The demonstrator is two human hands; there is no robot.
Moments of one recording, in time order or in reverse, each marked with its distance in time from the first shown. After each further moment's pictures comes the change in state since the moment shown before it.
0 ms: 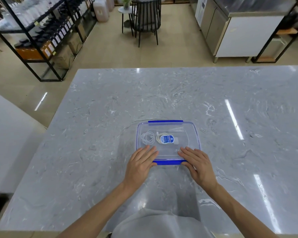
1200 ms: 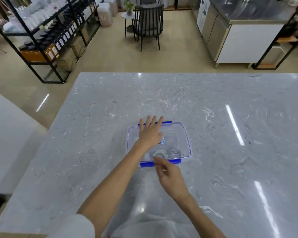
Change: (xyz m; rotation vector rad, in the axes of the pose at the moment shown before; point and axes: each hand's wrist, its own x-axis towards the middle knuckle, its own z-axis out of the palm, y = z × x) left_hand 0.163 -0.008 -0.007 0.130 -0.647 -0.438; right_hand 0.051 -0.141 -0.016 0.534 -0.259 0.637
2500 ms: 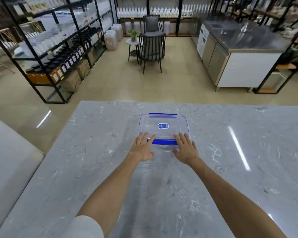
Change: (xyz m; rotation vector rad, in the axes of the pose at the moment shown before) left_hand 0.124 -0.066 -0.032 0.064 -0.115 0.020; right_hand 0.288 0.029 -0.095 -0.857 0.018 -0.085
